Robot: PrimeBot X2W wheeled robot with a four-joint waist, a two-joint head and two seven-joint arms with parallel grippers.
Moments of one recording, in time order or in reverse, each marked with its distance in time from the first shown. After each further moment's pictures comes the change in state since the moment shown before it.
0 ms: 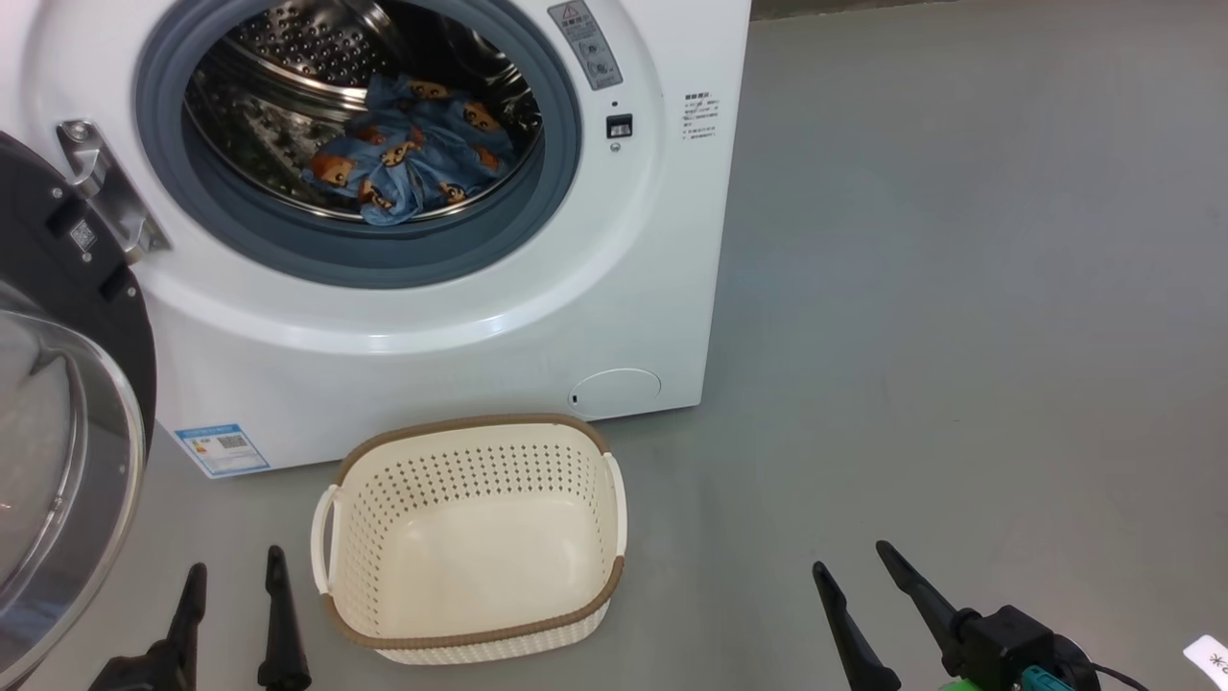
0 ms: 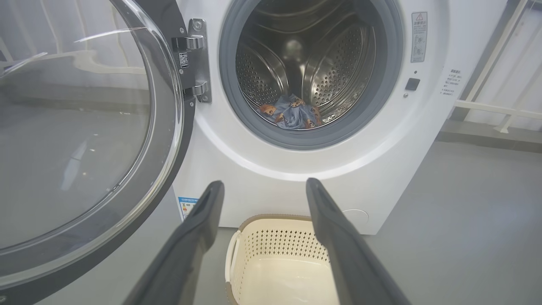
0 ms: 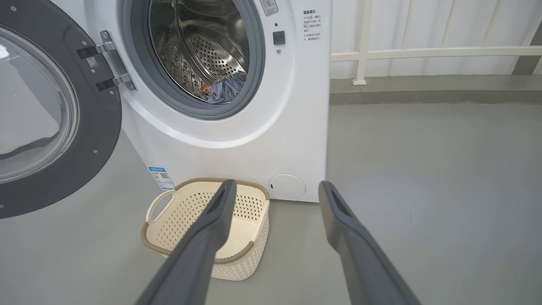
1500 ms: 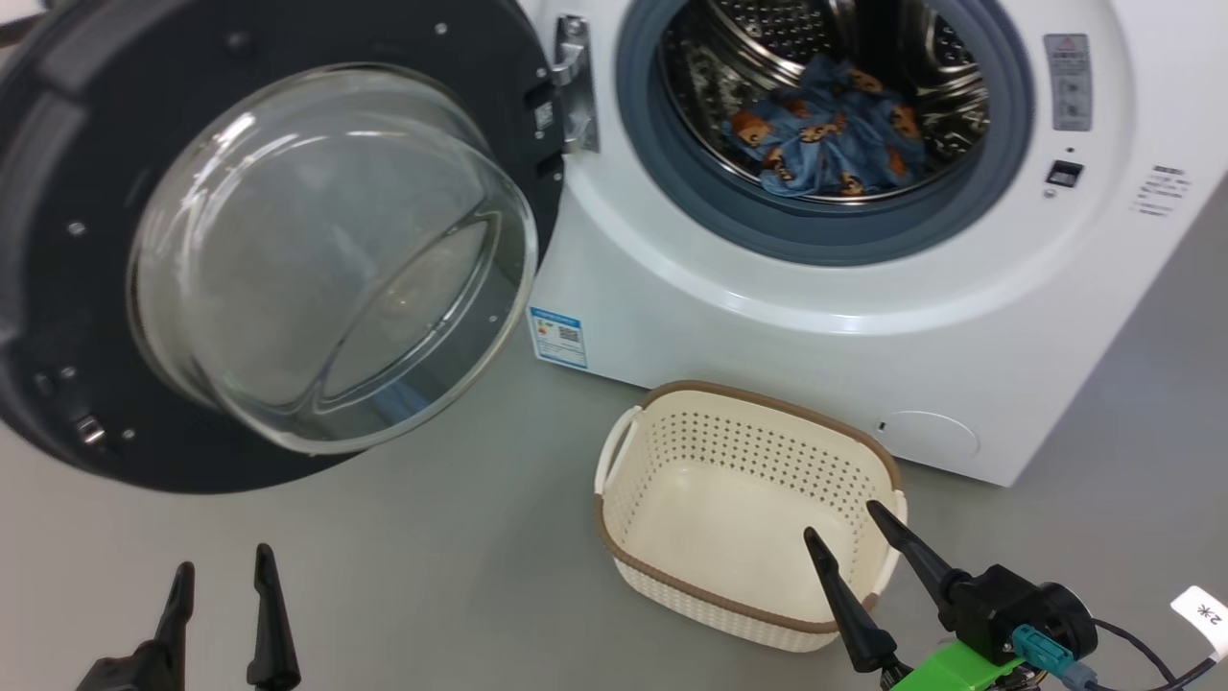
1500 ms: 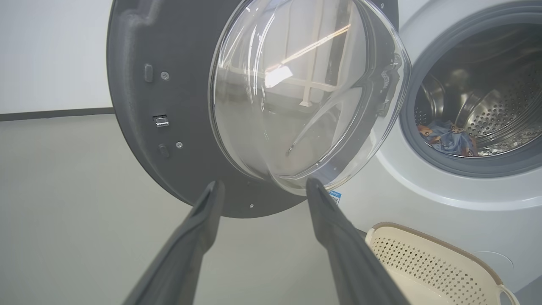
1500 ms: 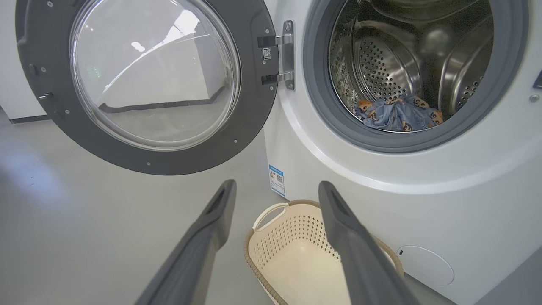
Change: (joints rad) left arm 0.000 0.000 0.021 -0.006 0.006 0.017 0.000; right arm -0.085 -0.056 0.049 0.022 -0.003 0.000 0.000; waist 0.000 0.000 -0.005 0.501
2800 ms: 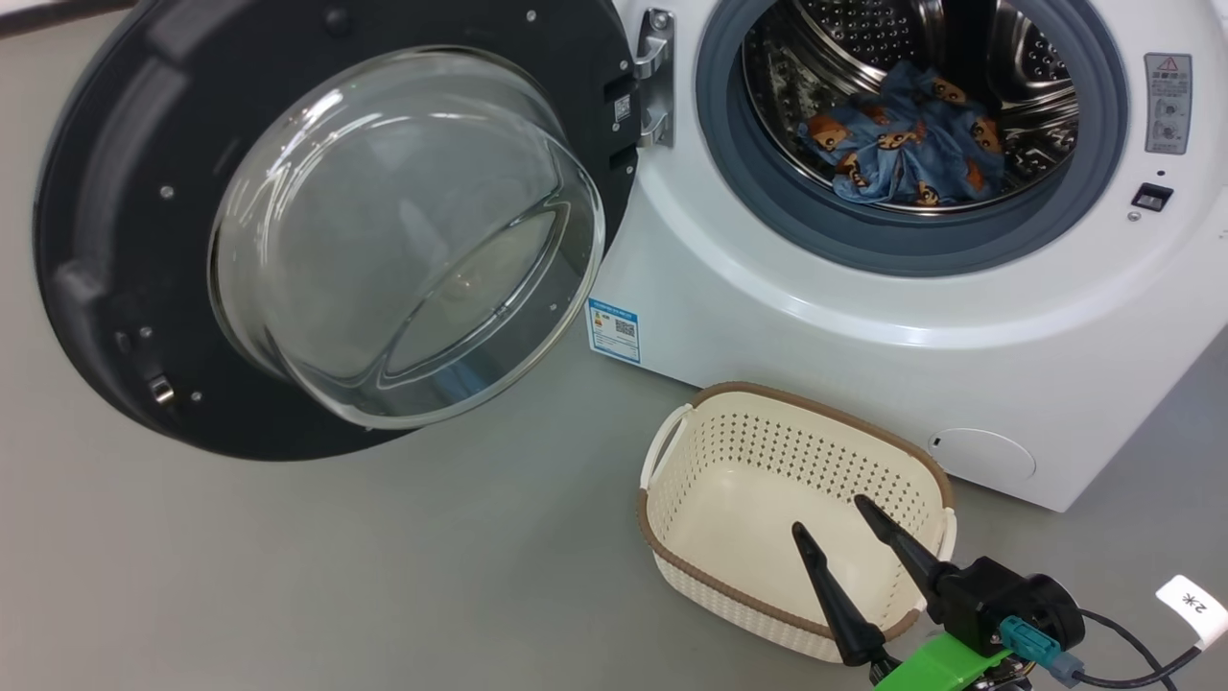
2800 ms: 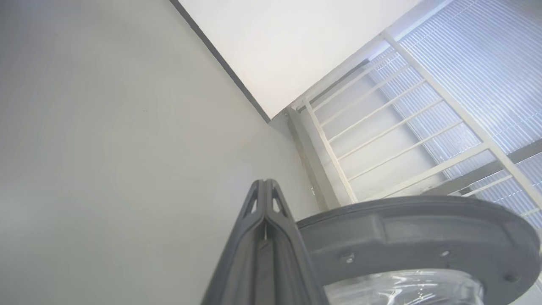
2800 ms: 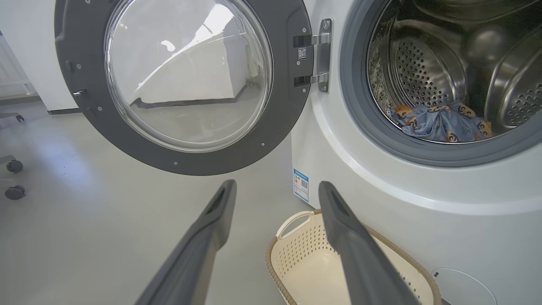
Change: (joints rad) left arm -0.324 0.170 0.458 0.230 -0.725 -0.002 0.307; right arm -0.023 0.005 0.018 0.020 0.003 0.000 0.000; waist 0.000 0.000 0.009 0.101
